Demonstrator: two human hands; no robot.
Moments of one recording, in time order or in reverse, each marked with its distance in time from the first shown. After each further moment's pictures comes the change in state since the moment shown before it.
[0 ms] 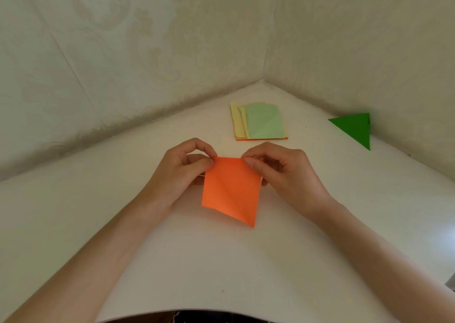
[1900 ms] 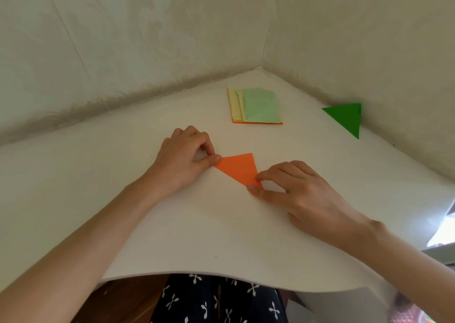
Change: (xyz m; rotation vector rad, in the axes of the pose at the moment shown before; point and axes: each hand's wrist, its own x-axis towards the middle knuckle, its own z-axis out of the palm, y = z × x) left_hand 0.005 -0.023 -0.001 0.921 0.014 0.223; right_hand -0.056 0.017 -0.025 -1.028 -0.253 -0.587
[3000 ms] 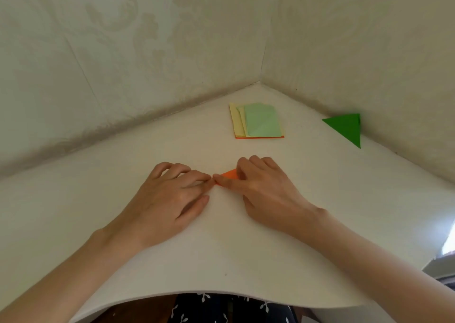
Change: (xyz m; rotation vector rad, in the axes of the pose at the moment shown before) left_hand -0.046 -0.022 -0.021 0.452 -0.002 0.436; right_hand 0.065 -0.018 0.018 0.062 0.045 0.223
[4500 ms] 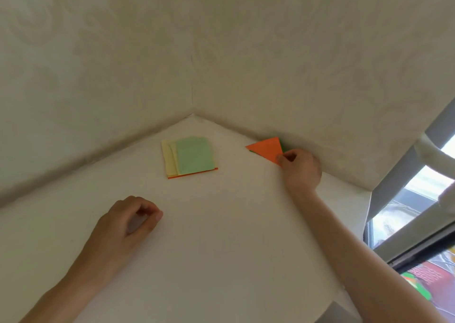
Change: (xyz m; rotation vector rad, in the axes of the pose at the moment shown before) left_hand 0.056 0.021 0.012 -0.668 0.152 -0.365; right_hand -0.050 0.180 -0.017 0.153 0.419 1.348
